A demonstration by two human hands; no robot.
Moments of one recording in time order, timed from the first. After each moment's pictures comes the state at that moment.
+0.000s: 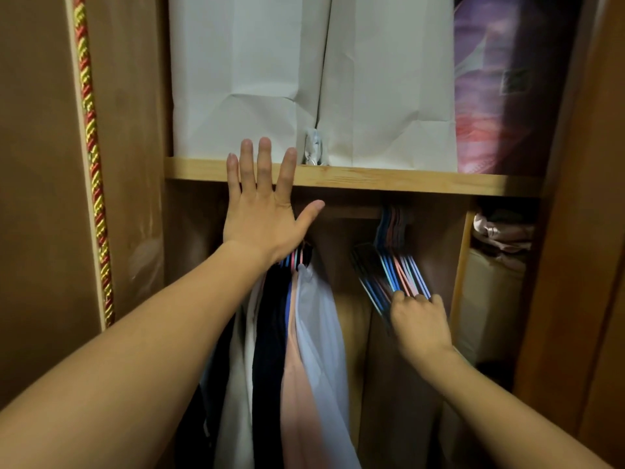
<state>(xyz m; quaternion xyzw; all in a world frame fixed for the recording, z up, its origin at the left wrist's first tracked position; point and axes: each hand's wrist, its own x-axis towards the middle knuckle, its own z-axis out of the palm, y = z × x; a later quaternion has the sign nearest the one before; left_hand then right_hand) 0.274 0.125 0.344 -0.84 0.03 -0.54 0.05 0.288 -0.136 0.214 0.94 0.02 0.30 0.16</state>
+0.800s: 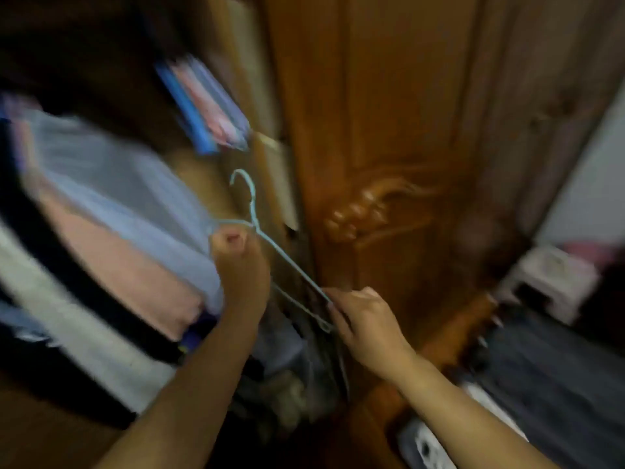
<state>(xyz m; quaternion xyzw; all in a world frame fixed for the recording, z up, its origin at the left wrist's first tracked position) 0.178 -0.080 0.027 -0.76 0.03 -0.18 -0.62 0.045 -0.231 -0.050 0.92 0.05 0.27 -0.26</state>
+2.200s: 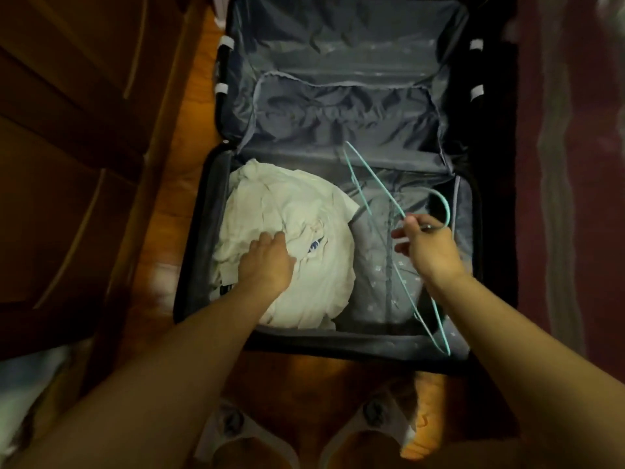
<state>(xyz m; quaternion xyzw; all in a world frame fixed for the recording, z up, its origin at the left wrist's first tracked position) -0.115 -0.440 -0.761 -0.78 0.54 0.30 0.10 -0.355 -0.516 -0.701 0.41 -0.72 0.23 -0.51</state>
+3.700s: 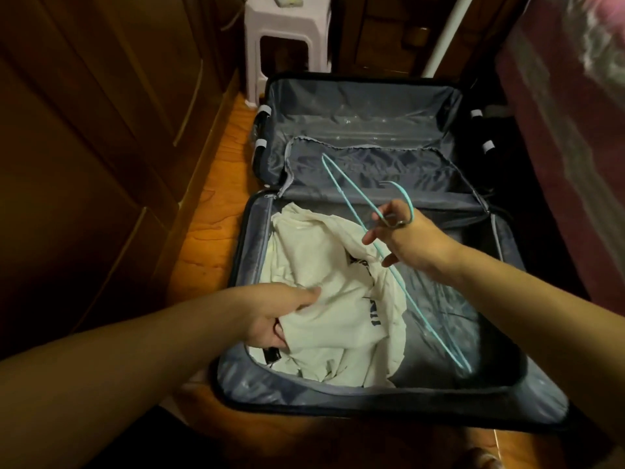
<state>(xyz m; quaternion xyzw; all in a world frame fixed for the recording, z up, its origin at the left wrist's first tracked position) -0.006 -0.403 -0.733 -0.65 0.12 0.74 -0.12 -0.209 -0.508 -0.703 0.60 -0.60 0.18 -0.50</state>
